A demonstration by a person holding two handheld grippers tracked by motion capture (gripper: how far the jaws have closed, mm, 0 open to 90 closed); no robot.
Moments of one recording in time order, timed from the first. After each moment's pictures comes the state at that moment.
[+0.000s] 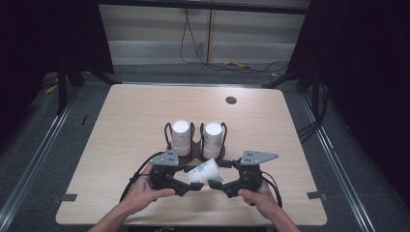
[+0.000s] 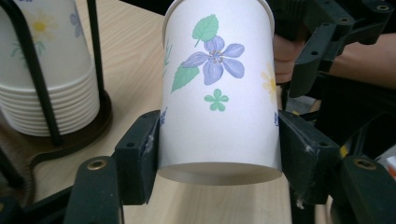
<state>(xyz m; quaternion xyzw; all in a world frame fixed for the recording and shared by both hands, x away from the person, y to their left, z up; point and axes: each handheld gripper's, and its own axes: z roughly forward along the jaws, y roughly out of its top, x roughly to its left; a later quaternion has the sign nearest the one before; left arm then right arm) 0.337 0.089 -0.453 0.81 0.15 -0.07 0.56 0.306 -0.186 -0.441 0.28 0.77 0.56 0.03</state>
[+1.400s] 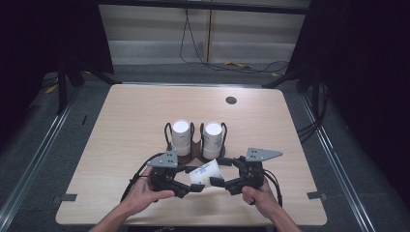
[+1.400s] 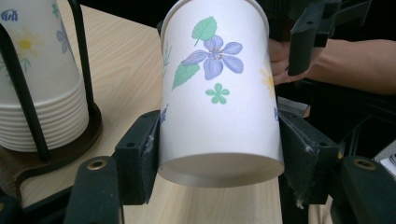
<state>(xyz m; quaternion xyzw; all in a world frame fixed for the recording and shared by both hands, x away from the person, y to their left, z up) 0.333 0.089 -0.451 0.81 0.13 -0.07 0.58 0.309 -0.191 -0.435 0.28 0.74 0.60 -0.01</state>
